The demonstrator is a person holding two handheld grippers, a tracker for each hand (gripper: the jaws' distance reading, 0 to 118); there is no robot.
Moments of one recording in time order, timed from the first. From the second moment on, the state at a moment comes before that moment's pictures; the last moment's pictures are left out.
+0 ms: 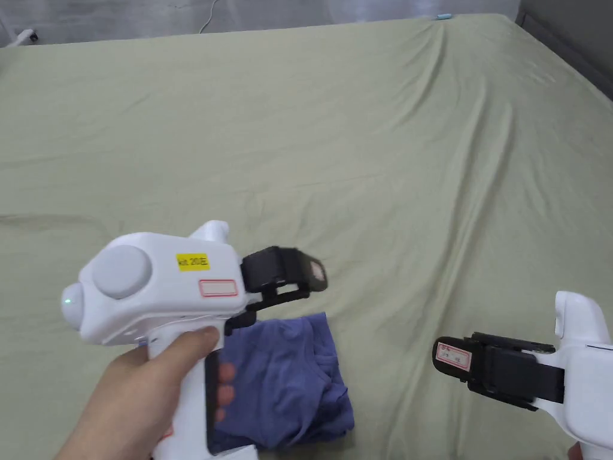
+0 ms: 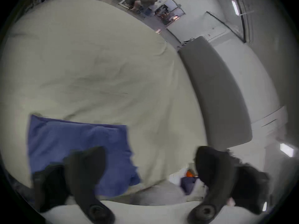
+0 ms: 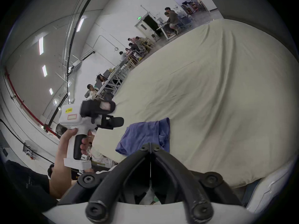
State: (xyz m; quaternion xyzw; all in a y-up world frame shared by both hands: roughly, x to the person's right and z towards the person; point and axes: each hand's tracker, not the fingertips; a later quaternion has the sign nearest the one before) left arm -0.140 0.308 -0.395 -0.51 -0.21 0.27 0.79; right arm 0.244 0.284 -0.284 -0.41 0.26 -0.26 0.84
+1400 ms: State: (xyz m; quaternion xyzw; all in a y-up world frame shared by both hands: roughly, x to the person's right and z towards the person) left arm -0.298 0.234 -0.364 -0.55 -0.06 0.21 0.80; right arm 0.039 0.157 -0.404 -0.60 0.16 -0.02 0.78
